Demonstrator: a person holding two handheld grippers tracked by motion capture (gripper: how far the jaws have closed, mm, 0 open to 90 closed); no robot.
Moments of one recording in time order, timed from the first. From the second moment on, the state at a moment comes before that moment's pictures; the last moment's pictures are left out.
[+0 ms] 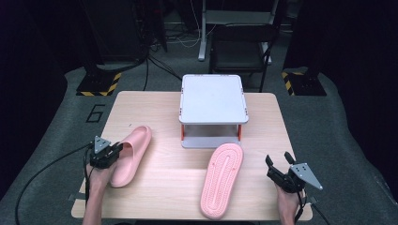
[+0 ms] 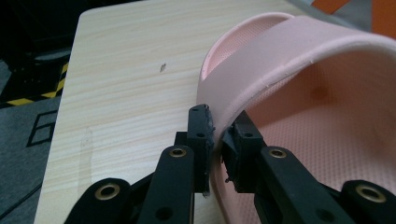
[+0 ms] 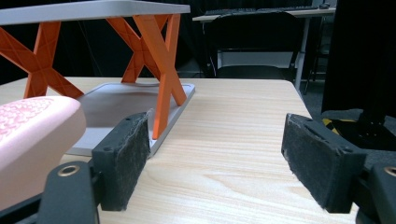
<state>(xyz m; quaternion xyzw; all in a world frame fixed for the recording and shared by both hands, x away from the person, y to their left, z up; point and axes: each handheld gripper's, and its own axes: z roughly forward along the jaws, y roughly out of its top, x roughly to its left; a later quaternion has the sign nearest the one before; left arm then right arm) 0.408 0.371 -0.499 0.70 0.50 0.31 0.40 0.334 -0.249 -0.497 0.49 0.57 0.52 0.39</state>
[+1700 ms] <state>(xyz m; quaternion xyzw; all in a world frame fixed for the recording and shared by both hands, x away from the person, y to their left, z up) 0.432 0.166 -0.487 0.72 0.46 0.27 0.44 0.481 -0.154 -0.397 0.40 0.70 0.54 0.25</state>
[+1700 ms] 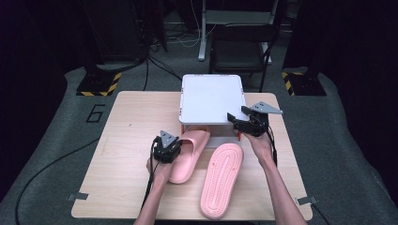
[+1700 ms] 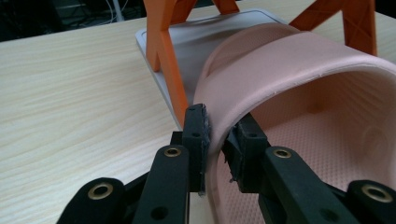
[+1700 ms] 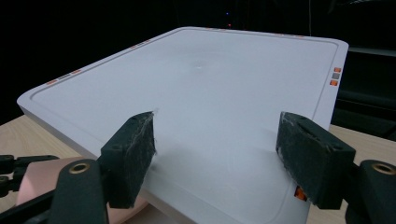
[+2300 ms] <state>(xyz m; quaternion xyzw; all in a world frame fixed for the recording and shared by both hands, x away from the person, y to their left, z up) 0.429 0.191 -0.492 0.73 0.43 0.20 0.49 0.480 -0.155 -0.398 0.40 0.70 0.54 0.25</state>
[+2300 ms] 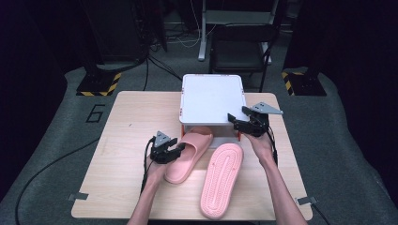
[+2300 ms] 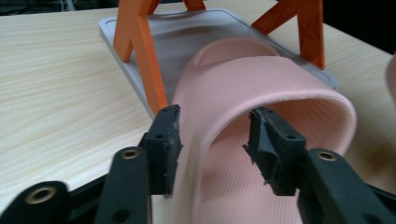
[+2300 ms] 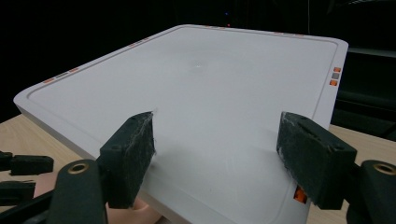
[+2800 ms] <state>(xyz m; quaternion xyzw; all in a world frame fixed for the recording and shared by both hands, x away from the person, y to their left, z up) 0.374 0.247 -0.512 0.82 0.33 0.15 0.44 0.479 -0.153 -0.398 0.40 0.70 0.53 0.26</state>
